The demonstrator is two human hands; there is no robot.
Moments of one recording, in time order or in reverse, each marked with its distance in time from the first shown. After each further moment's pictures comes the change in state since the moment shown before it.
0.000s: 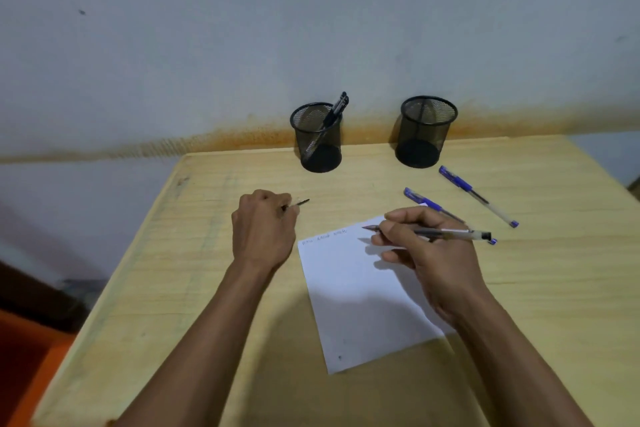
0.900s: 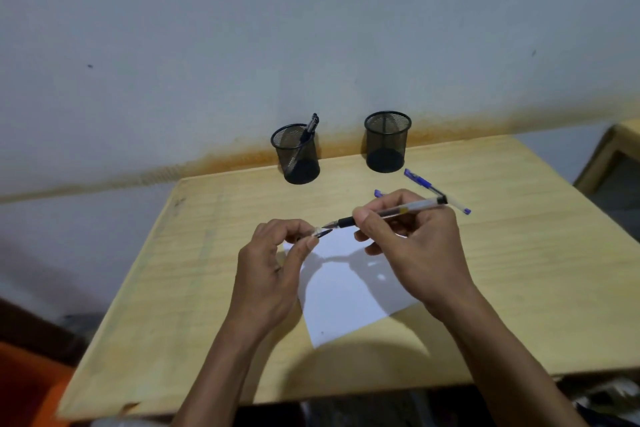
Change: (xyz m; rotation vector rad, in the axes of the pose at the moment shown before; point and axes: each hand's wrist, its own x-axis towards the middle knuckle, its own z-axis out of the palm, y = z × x) left_hand -0.100 0.066 -0.063 -0.542 0.008 0.239; right_hand -0.056 -0.040 -0.009 -0.190 -0.003 -0.351
